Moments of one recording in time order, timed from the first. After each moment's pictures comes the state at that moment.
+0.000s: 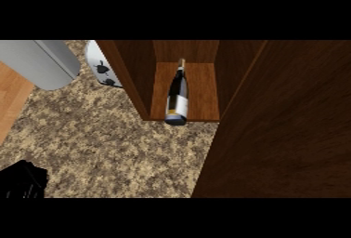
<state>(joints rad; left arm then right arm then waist) 0.35 0.61 -0.15 -1.96 0.59 0.00 -0.40 0.09 -0.28 0.45 -2.36 -0.42 0.36 0.38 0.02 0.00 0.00</state>
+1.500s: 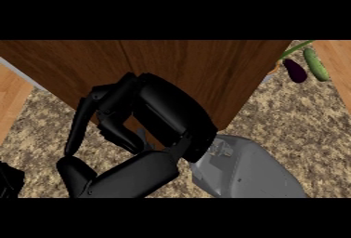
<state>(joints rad) 0.38 0.53 0.04 -1.96 0.60 -0.18 -0.30 -0.84 0.00 0.48 -1.69 -0.58 -0.19 0.41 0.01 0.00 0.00</state>
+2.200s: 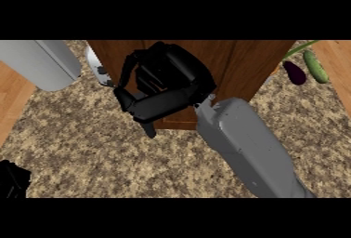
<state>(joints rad) 0.36 0.47 0.06 -1.94 0.54 -0.24 -0.27 -0.88 0.00 0.34 -1.33 -0.58 0.02 0.23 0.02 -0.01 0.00</state>
